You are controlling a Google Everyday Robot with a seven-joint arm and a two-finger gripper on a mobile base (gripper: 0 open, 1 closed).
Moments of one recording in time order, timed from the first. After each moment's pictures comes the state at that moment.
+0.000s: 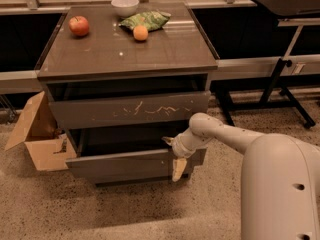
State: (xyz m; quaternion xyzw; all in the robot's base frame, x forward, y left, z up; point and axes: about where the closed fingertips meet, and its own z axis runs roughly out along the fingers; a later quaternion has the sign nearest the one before) arm 0.646 -0.056 0.418 -0.76 0.59 0.16 0.23
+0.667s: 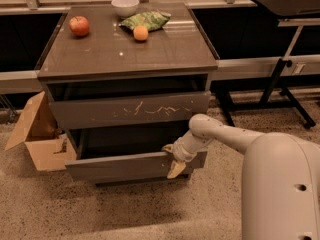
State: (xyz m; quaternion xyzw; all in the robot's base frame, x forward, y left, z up) arm 0.616 -0.058 0.416 -0.75 0.60 0.20 0.19
